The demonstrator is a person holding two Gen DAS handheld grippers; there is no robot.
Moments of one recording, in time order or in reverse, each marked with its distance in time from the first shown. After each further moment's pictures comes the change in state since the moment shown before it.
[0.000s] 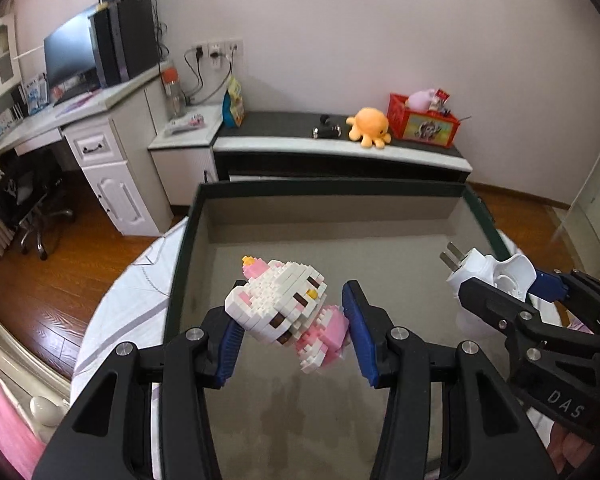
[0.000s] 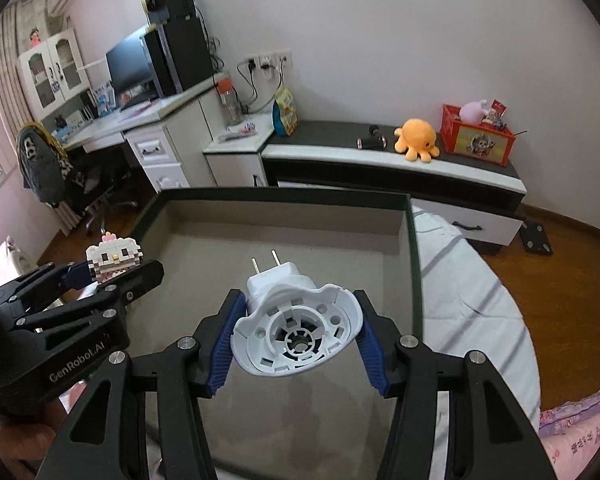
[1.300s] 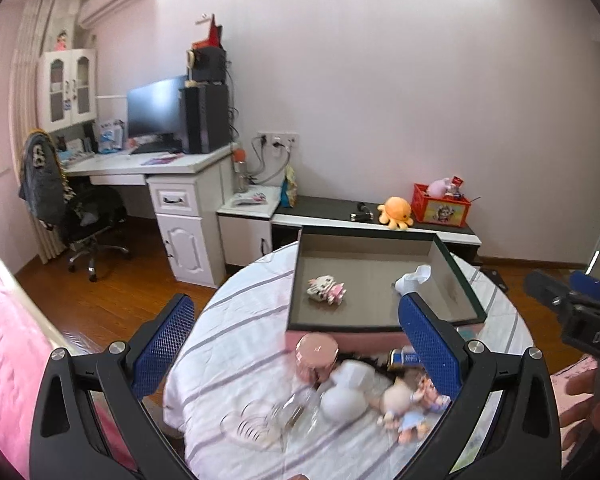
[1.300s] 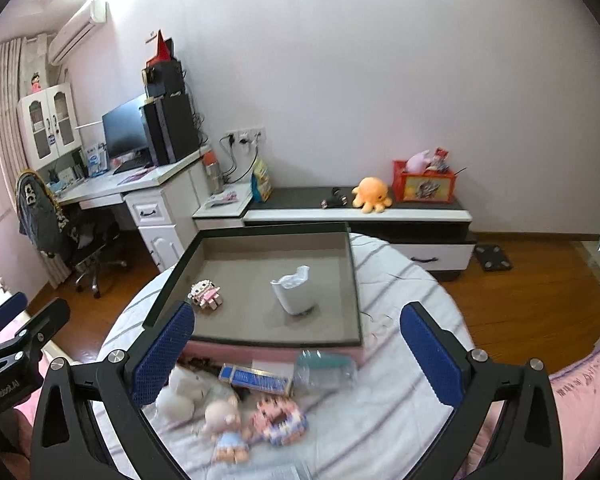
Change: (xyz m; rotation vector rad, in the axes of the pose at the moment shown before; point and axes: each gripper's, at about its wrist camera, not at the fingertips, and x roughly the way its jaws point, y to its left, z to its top) left arm -0.244 0.029 -0.136 -0.087 -0.371 0.145; right arm -0.210 0.037 -0.100 0.074 -0.316 -0.122
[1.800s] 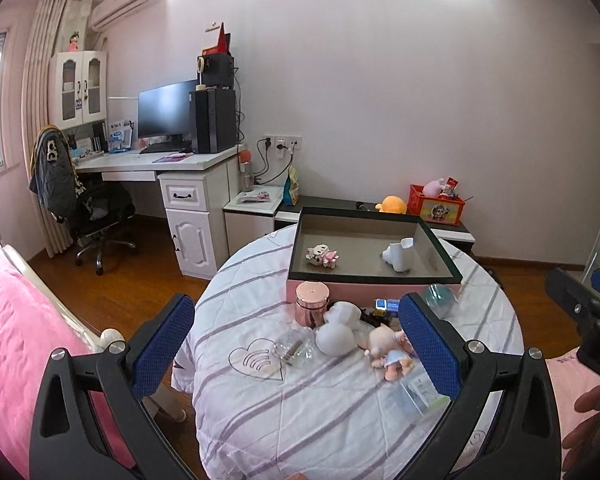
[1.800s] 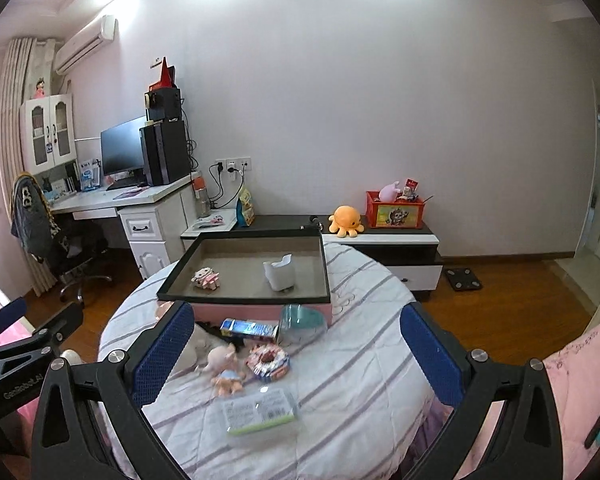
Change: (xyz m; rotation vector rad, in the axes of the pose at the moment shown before) left arm -0.074 -0.005 -0.052 -0.009 -0.024 0.001; right arm -0.100 0.008 -0.064 -0.024 -0.115 -0.064
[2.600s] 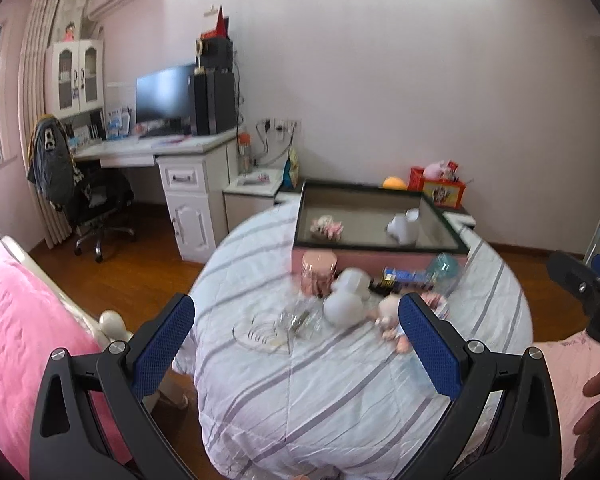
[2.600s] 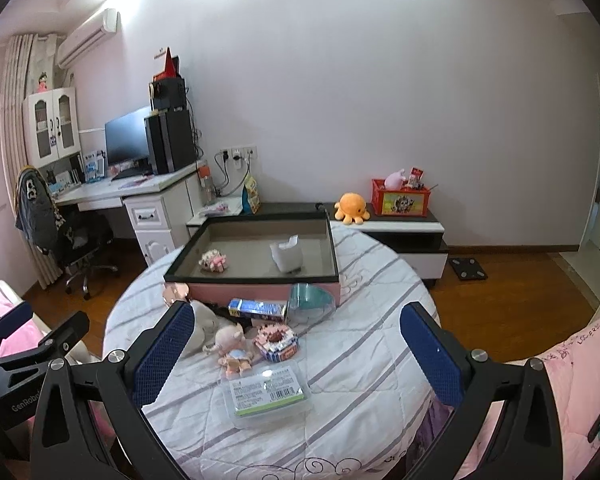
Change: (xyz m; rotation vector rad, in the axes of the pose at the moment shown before) left arm 0.012 0.009 -0.026 0.001 0.076 -0.004; right arm 0.016 0.005 -0.020 -0.009 0.068 0.010
